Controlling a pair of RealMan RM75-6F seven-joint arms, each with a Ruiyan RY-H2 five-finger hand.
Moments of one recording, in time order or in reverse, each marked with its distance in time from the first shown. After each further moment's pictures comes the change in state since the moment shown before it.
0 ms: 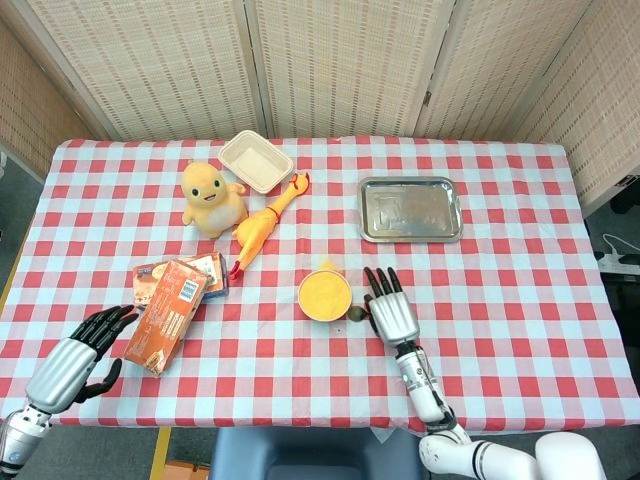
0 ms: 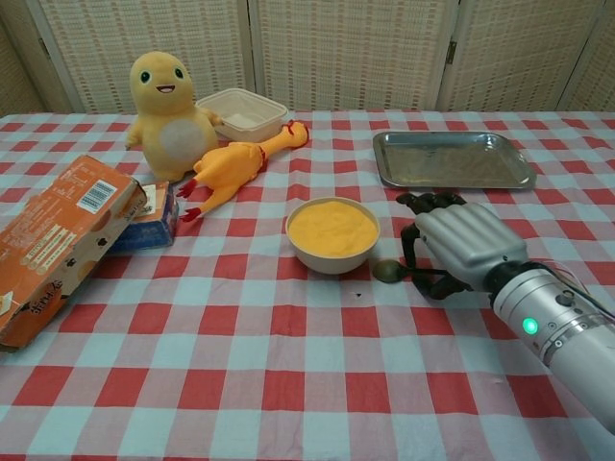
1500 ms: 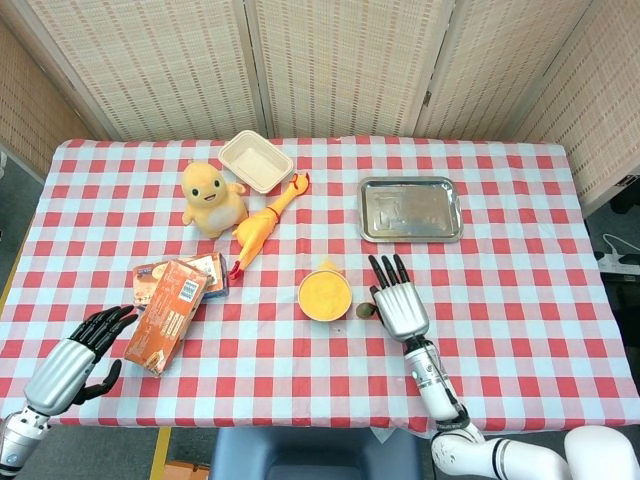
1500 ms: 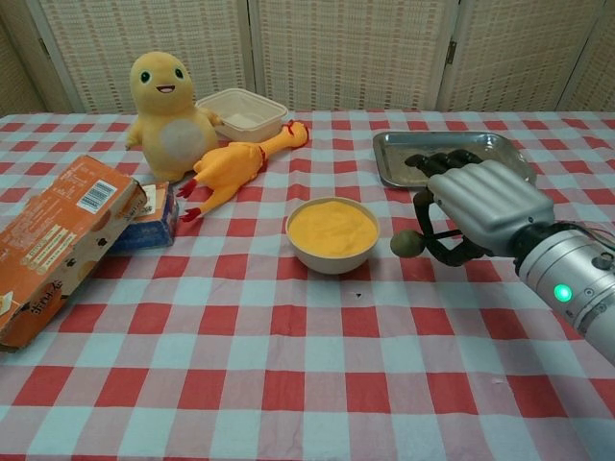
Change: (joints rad) left arm 0.002 -0.002 0.006 0.013 0.014 0.031 -0.026; right arm 0.005 0.162 0.002 -0.248 0.005 0.069 -0.148
